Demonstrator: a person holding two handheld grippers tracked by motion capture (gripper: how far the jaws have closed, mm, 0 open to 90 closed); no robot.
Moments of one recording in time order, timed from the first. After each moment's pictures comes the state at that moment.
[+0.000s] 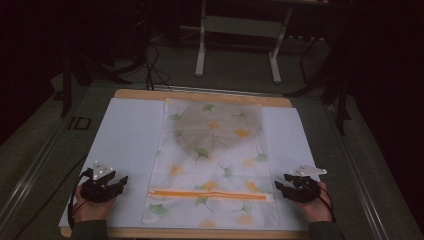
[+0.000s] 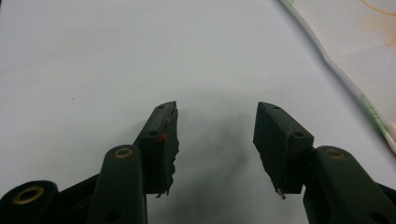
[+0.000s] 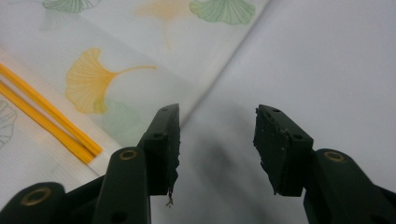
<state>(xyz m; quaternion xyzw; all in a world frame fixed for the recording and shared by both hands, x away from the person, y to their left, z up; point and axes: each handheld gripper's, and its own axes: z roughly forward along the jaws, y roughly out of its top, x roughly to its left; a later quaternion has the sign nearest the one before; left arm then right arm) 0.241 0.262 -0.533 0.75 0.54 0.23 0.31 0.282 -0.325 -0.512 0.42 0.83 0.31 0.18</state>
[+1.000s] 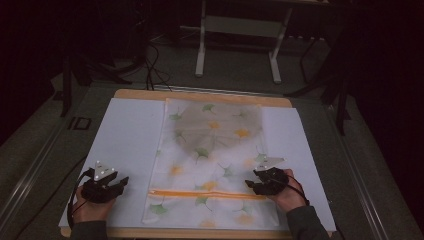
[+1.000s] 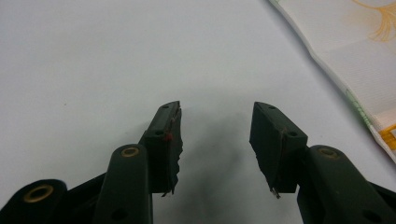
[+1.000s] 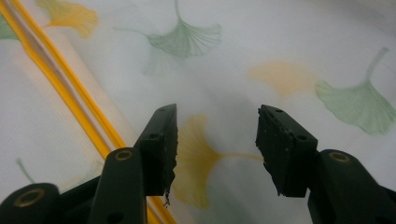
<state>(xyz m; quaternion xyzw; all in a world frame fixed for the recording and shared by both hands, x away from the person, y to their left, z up) 0.240 0.260 -0.529 0.76 0.53 0.23 0.30 0.303 -0.238 -0.504 0.30 0.90 0.29 0.14</state>
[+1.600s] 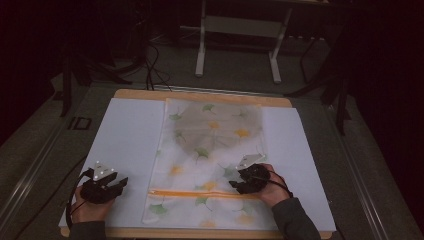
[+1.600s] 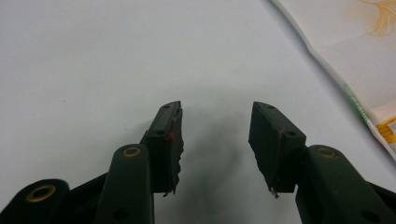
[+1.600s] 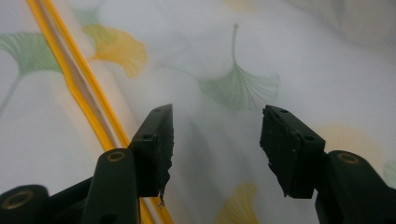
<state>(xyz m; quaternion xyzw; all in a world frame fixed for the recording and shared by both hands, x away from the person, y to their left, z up) 0.238 0.262 -0.528 0.76 0.53 0.22 0.30 0.311 -0.187 -0.503 0.25 0.92 0.28 0.12</state>
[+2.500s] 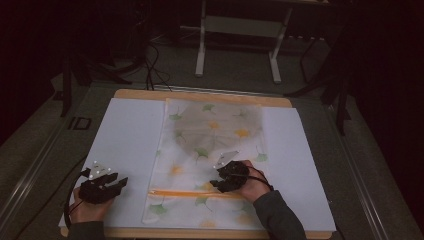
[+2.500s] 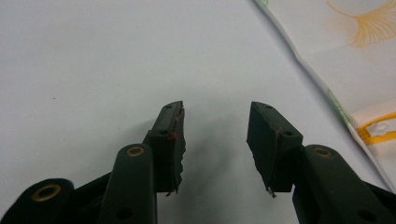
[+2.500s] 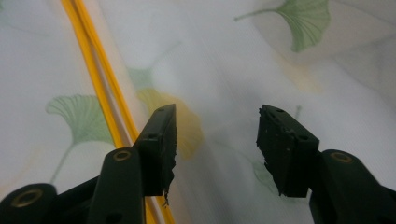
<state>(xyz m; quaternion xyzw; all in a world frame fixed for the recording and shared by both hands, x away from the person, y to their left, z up) 0.237 0.267 -0.527 0.76 0.53 0.20 0.33 0.316 -0.130 -0.499 0.19 0.94 0.28 0.09</state>
